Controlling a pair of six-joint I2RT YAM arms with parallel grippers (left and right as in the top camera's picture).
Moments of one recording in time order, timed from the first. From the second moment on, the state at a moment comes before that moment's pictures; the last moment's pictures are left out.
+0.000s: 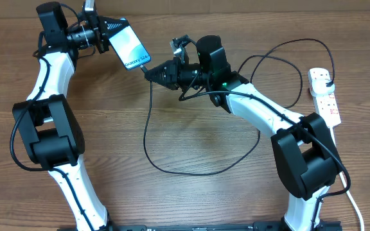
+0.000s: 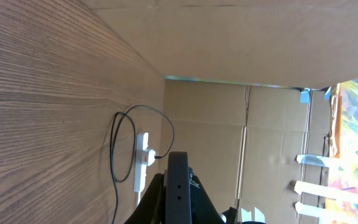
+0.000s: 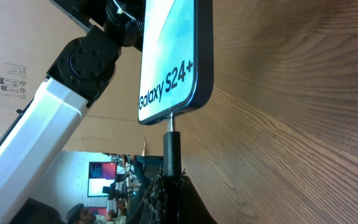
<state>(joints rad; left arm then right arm) 0.19 2.26 1.80 -0.02 1.29 -1.11 0.51 2.00 1.39 0.25 -0.88 1.04</state>
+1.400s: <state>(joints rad) 0.18 2.26 1.80 -0.01 1.29 -1.09 0.51 2.00 1.39 0.25 -0.88 1.10</state>
